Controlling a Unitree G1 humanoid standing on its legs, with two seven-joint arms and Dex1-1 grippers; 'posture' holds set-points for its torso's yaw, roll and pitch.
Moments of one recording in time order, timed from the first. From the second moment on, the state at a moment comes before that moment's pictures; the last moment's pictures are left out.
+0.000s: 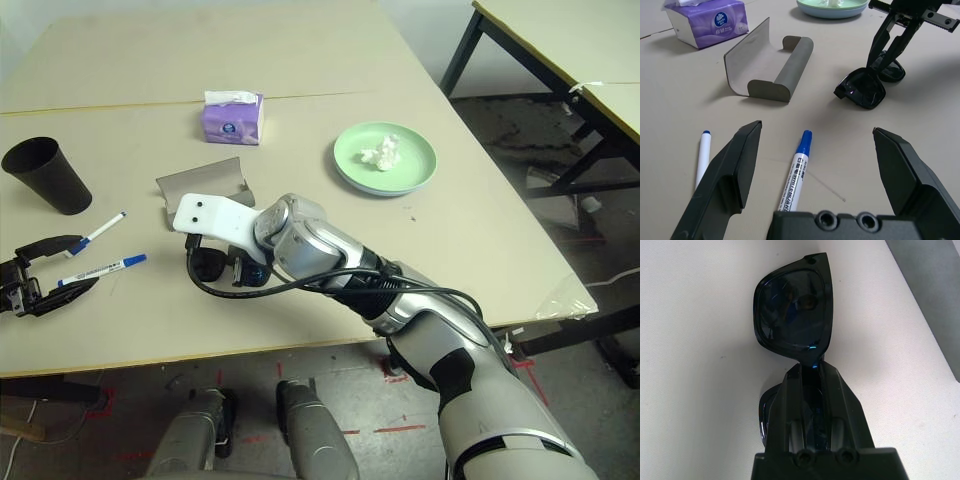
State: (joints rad) left arm -0.26 0.77 0.35 0.60 -0.55 -0.26 -1.50; right arm -1.05 -0.41 0.83 -0.07 -0.01 1.02 0.93
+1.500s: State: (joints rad) left arm -0.21 0.76 0.34 0.47 -0.55 -0.18 -1.42; right arm -1.37 -0.13 0.69 0.83 -0.37 -0.02 0.82
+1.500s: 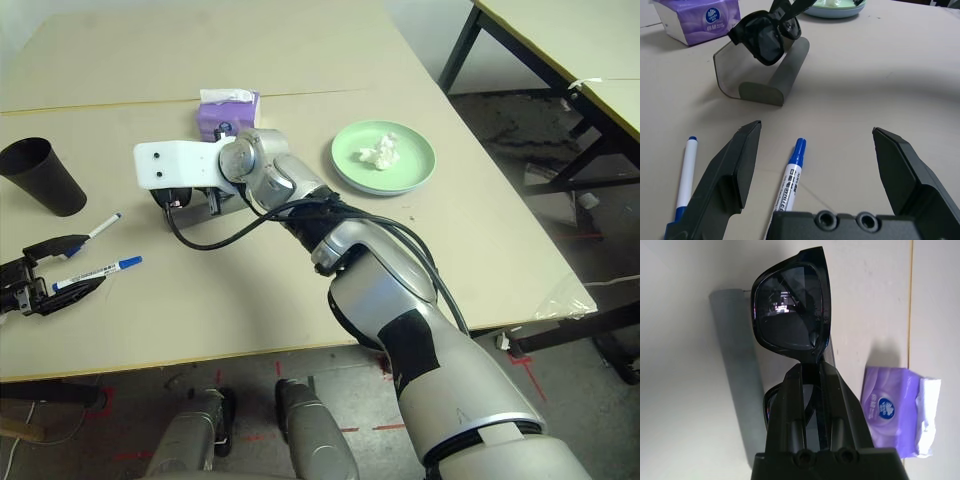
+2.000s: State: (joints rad) left arm -0.17 0.76 0.34 0.39 -0.56 -0.15 -1.39; right arm -1.41 -0.10 0.65 1.04 -0.45 -0.16 0.76
